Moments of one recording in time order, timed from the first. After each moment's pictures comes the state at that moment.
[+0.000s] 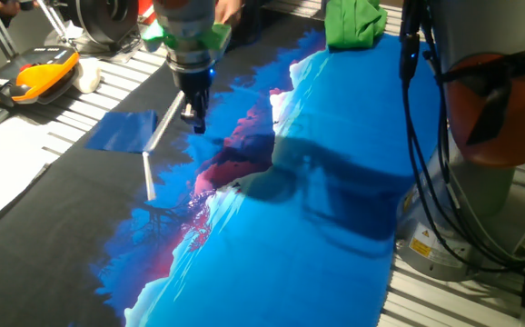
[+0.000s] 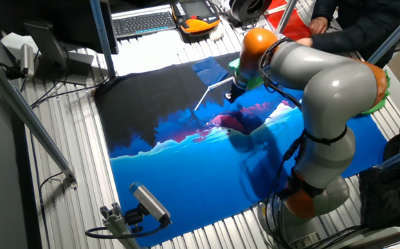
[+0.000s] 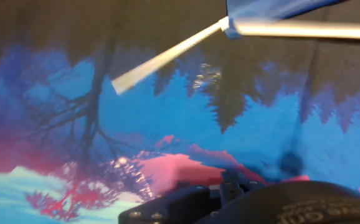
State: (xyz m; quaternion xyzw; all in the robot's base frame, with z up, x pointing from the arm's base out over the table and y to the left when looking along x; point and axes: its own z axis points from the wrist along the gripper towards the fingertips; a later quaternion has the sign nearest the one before) arm 0.527 0.044 0.131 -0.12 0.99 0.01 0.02
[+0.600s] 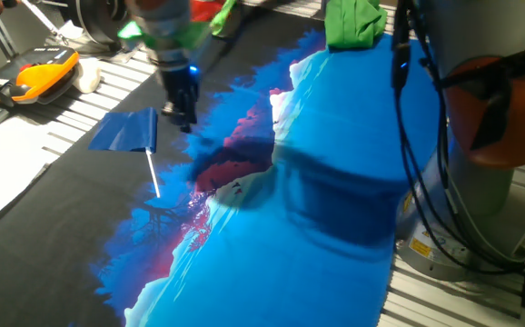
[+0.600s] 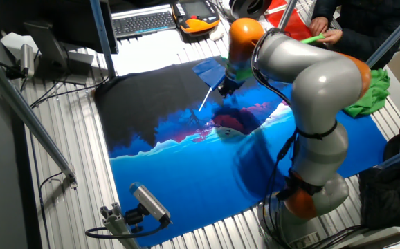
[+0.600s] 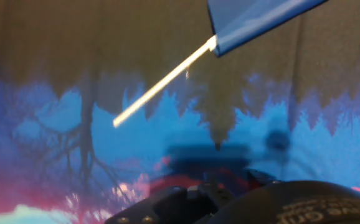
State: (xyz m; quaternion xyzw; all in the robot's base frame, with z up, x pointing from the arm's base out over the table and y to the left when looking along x) arm 0.571 0.059 0.134 -0.05 1.00 0.00 -0.01
